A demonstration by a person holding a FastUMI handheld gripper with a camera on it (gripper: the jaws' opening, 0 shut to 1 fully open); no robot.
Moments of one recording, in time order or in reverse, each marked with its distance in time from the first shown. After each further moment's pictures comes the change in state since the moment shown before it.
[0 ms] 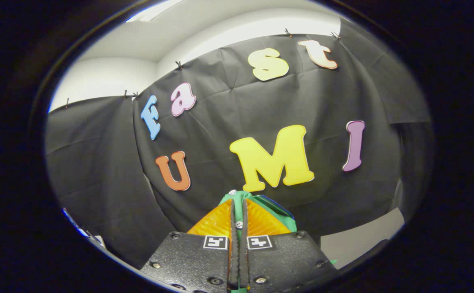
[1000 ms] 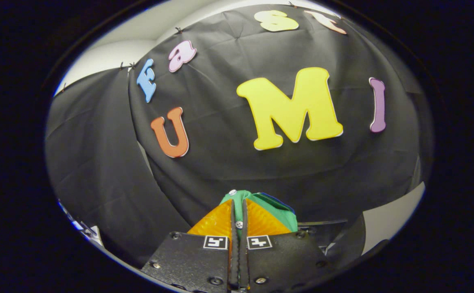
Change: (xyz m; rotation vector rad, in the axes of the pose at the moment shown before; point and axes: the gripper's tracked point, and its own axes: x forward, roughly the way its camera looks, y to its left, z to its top) arm 0.114 -0.002 -0.174 -0.011 0.228 0.008
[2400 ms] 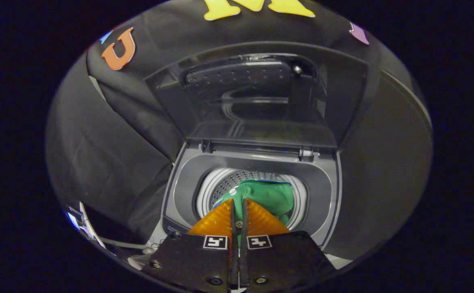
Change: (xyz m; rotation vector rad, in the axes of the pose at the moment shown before) arm 0.037 -0.085 -0.304 0.141 0.649 -0.218
